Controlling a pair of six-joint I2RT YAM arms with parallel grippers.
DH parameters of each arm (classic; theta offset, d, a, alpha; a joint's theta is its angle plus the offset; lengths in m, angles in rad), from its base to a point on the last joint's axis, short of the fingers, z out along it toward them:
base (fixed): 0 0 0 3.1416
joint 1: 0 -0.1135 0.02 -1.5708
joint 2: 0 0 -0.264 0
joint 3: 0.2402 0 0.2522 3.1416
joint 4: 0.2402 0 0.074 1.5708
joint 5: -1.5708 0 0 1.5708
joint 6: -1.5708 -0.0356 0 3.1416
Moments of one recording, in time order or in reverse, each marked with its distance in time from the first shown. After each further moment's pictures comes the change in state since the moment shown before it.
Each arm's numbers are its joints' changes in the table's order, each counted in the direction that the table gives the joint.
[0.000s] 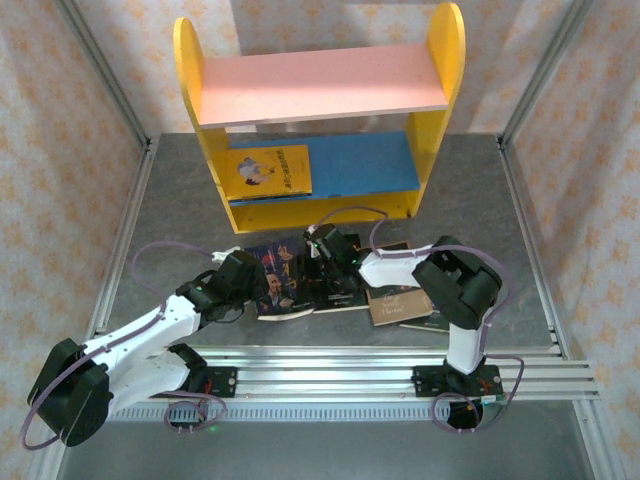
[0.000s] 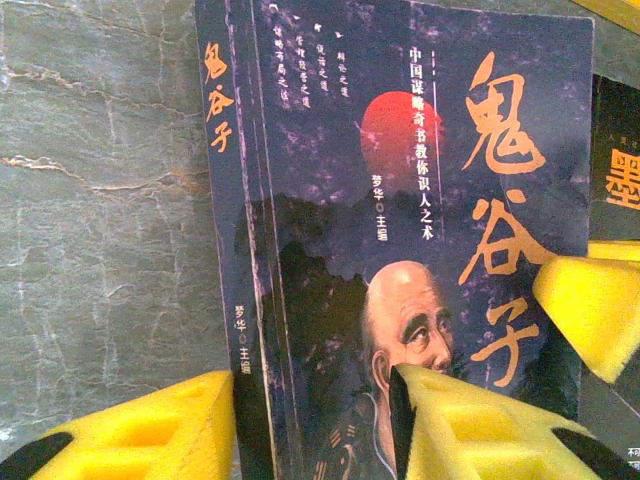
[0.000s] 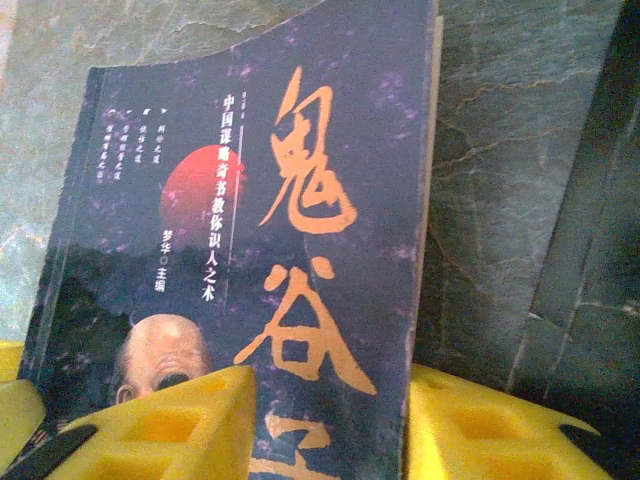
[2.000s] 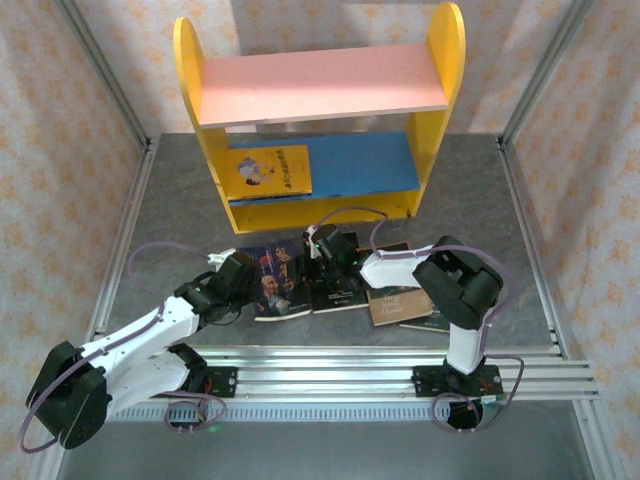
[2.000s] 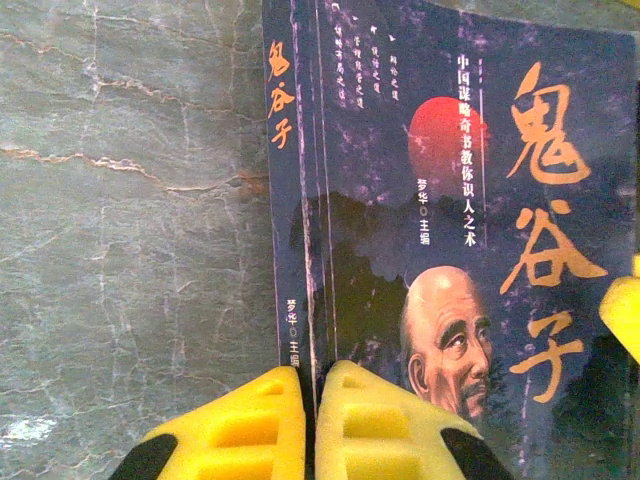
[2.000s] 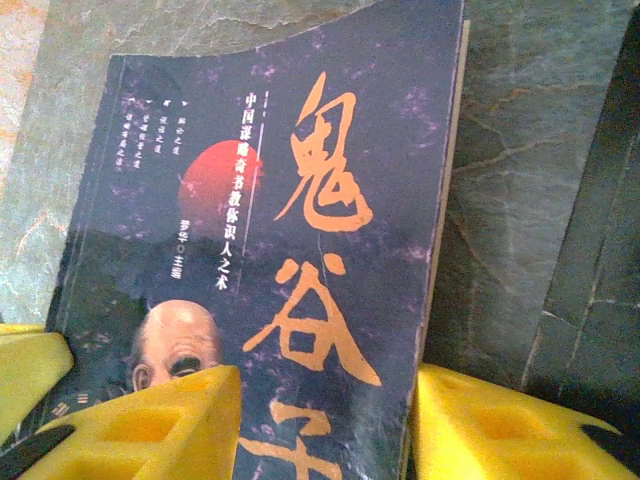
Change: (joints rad) left arm 0.000 0.026 -0.001 0.067 0.068 0.000; right arm 0.014 0.016 -0.034 -0.045 0.039 0.026
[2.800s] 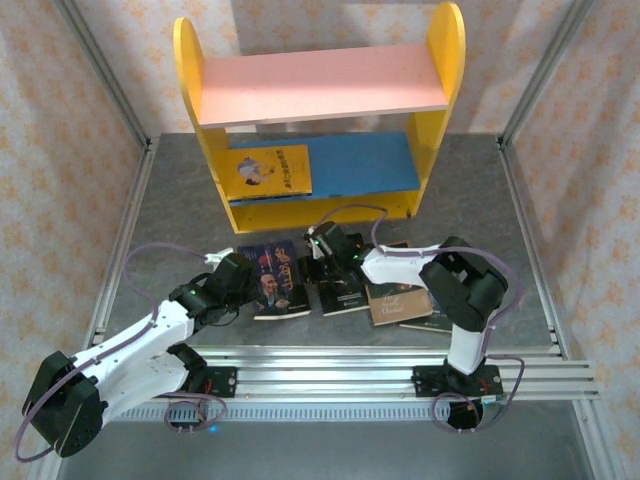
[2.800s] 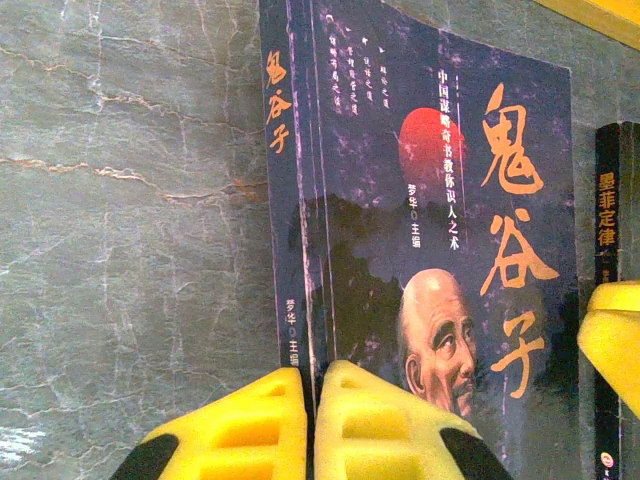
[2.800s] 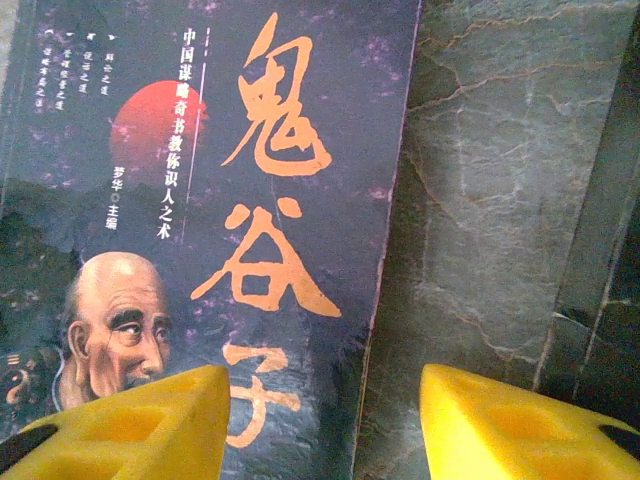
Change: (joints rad) left arm 0.000 0.049 0.000 0.019 0.003 -0.001; right arm -0.004 0.019 0.066 0.198 0.004 0.043
